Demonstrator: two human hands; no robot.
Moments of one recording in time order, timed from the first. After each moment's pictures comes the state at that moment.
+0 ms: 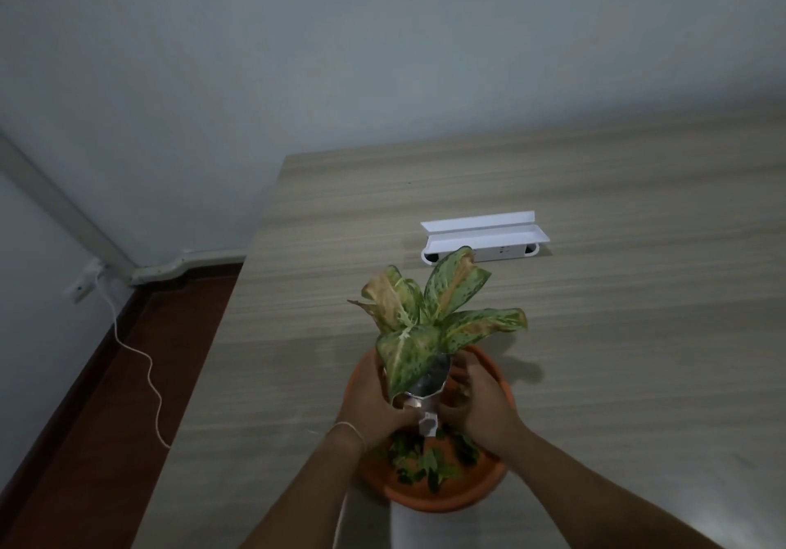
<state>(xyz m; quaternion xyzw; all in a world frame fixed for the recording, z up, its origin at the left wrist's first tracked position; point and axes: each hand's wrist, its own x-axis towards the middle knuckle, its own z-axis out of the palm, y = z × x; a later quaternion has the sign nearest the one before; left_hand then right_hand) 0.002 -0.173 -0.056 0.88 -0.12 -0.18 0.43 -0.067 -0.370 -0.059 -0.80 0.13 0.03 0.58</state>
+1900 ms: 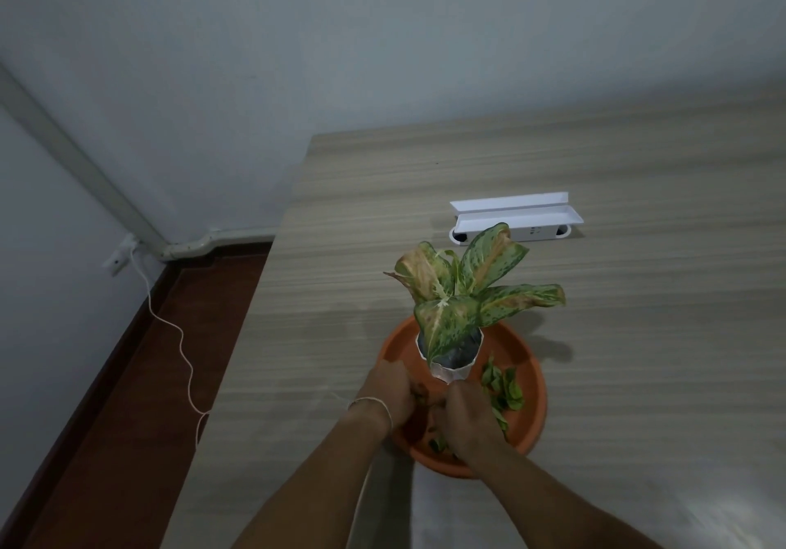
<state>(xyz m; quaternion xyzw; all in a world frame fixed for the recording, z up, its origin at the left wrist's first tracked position) 0.000 -0.155 -0.060 0.95 -0.16 -0.19 0.20 -0.087 -0.283 -0.036 -0.93 0.15 0.13 0.31</state>
